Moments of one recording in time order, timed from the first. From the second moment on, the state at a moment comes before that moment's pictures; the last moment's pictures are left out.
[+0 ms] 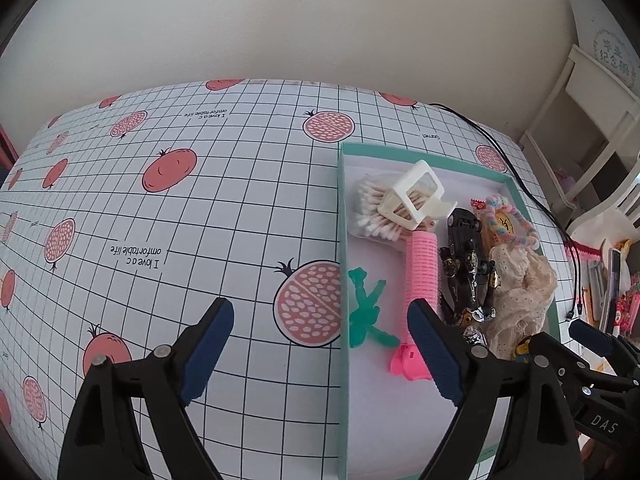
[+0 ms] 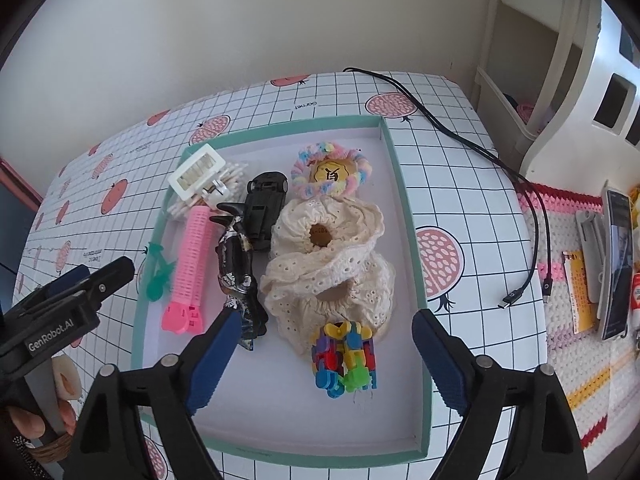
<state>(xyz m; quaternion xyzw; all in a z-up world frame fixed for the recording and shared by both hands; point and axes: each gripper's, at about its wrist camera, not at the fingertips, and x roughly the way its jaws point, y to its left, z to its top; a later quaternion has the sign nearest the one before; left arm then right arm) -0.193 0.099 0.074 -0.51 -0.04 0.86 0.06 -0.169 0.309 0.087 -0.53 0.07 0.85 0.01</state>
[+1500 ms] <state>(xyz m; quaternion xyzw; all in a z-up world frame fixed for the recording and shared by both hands) -0.144 0.051 0.110 -0.47 -0.05 0.88 0.02 -0.131 0.264 0.108 -0.50 0.08 0.86 -0.01</state>
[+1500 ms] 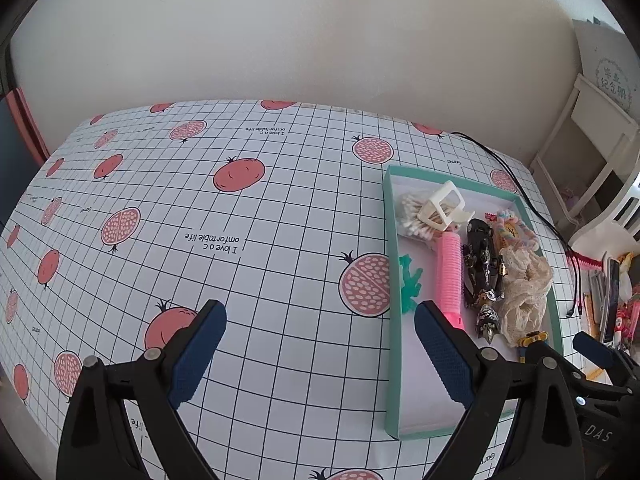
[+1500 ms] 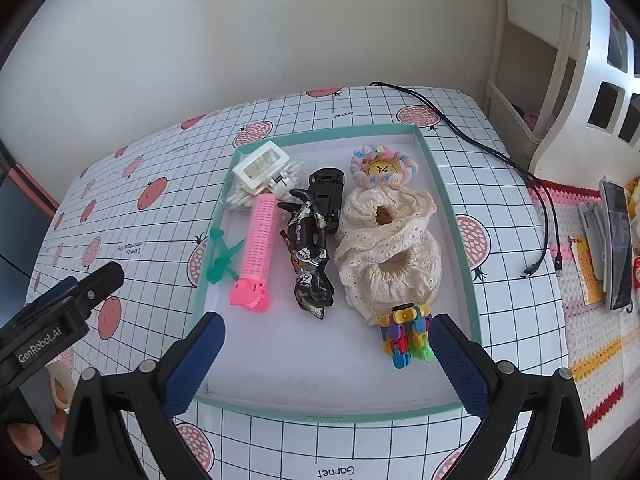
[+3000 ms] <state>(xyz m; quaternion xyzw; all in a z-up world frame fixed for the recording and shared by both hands) -0.013 0.028 0.096 -0.46 -0.05 0.88 0.03 -0.020 0.215 0.107 -0.48 0.06 0.87 0.00</state>
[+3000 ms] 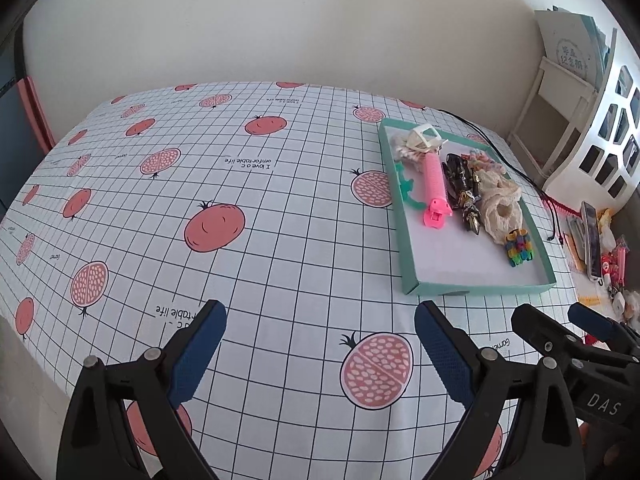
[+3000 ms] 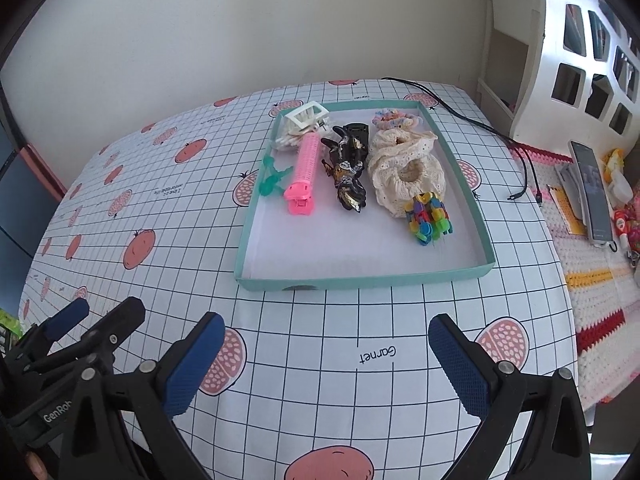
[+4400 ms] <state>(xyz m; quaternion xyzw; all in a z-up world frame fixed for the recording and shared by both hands) -0.008 -0.003 0.029 -0.47 -0.02 0.88 -0.02 -0.014 0.220 0.031 -0.48 0.04 0.87 0.04</state>
